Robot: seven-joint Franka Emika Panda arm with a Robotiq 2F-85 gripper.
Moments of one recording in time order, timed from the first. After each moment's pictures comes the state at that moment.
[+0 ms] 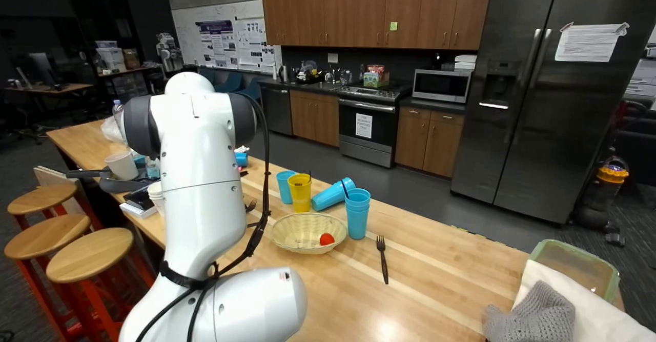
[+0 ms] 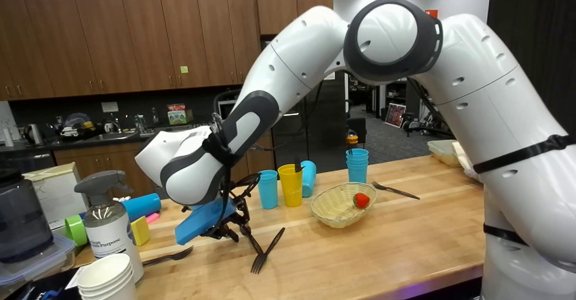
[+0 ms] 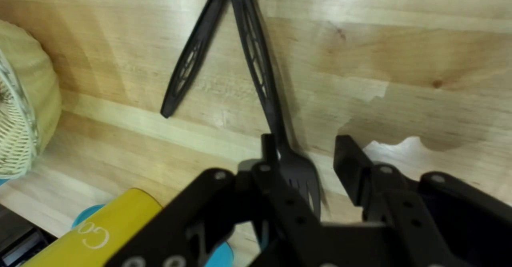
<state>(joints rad) 0.85 0.52 0.19 -1.70 -0.51 1.85 1.34</state>
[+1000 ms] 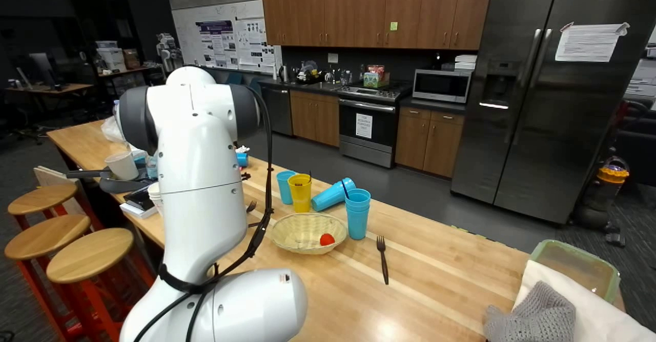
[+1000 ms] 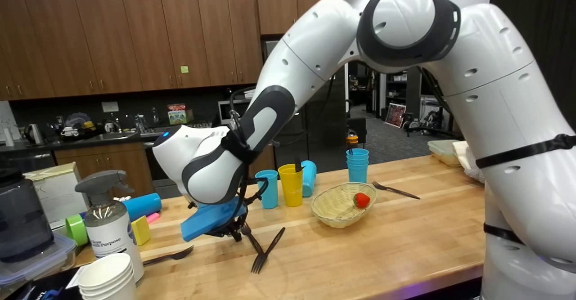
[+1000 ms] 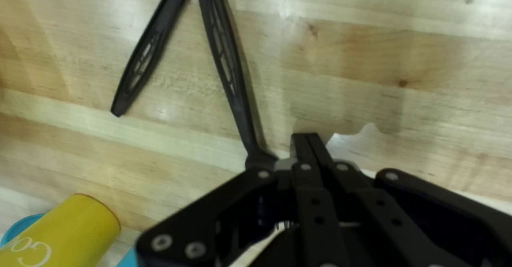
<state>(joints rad) 0.82 0.43 0.19 -1.86 -0.50 2.10 1.29</state>
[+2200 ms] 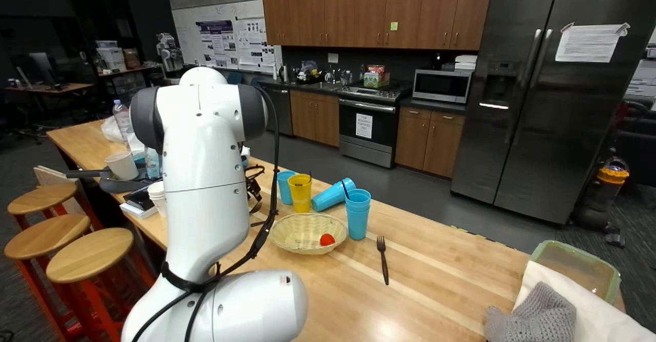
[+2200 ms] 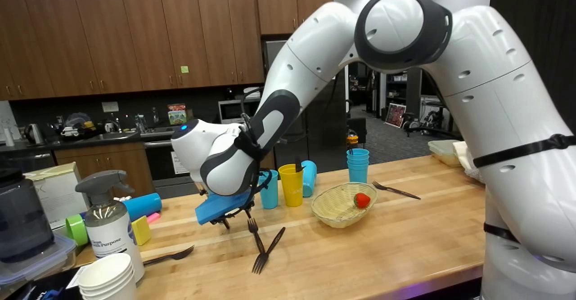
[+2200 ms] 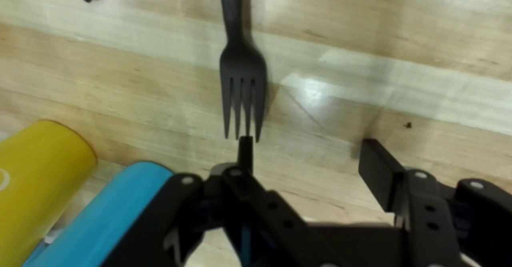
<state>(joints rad) 0.77 0.43 0.14 -1.85 -0.59 2.22 1.22</state>
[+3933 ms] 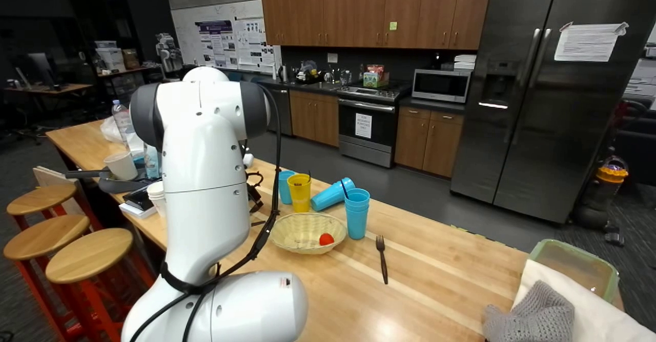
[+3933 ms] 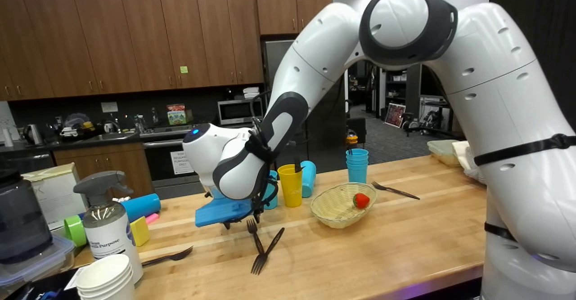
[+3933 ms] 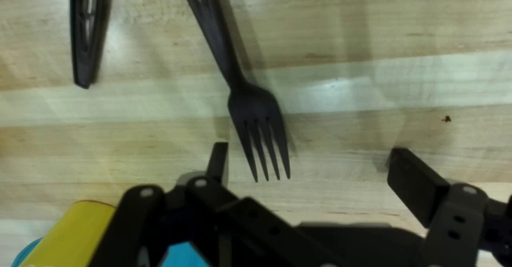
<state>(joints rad) 0.74 0.41 0.16 -1.93 -0.60 2.30 1.52</state>
